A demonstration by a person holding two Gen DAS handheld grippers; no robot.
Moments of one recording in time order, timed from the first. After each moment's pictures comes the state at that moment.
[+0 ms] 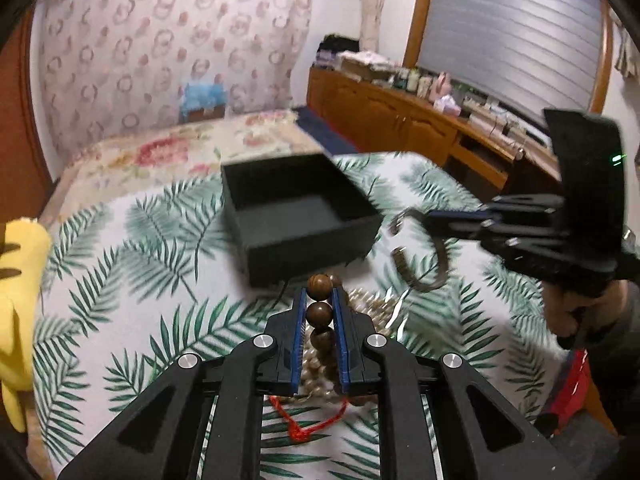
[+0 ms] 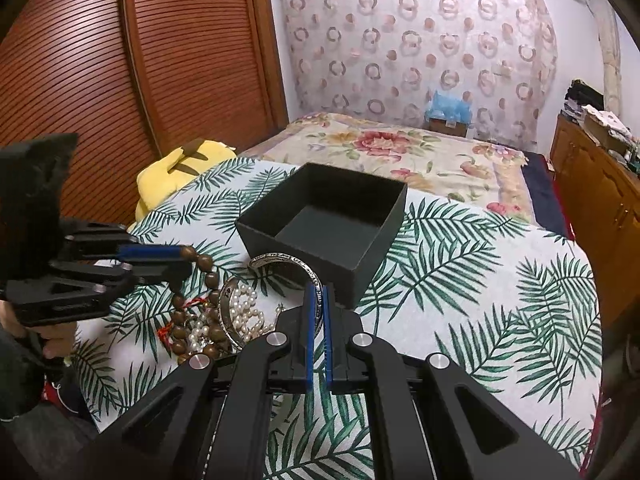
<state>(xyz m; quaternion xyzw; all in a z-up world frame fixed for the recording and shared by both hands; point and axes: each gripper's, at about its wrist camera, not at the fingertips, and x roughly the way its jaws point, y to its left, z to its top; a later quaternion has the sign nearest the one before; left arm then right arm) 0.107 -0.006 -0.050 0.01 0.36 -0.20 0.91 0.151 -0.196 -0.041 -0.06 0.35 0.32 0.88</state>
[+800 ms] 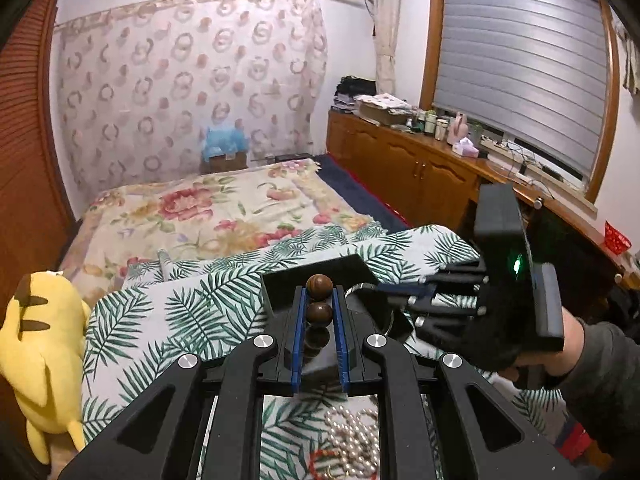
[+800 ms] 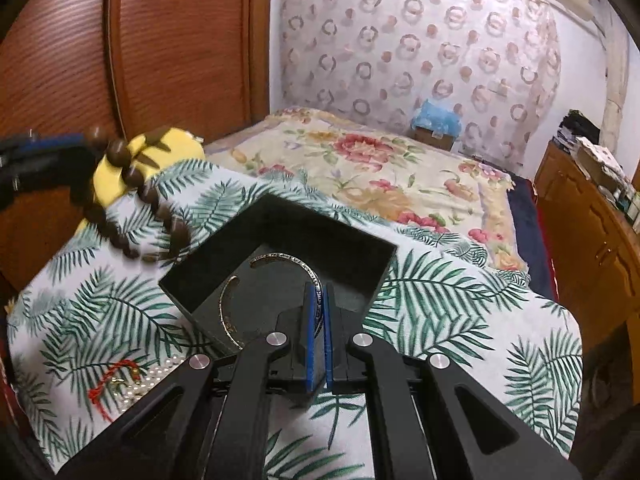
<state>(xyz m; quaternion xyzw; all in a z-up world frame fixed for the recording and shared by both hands) 0.163 0.006 0.010 0.01 0.30 -0.16 0.94 0.234 -0.144 -0.052 -0.14 0.35 0.29 0.88</state>
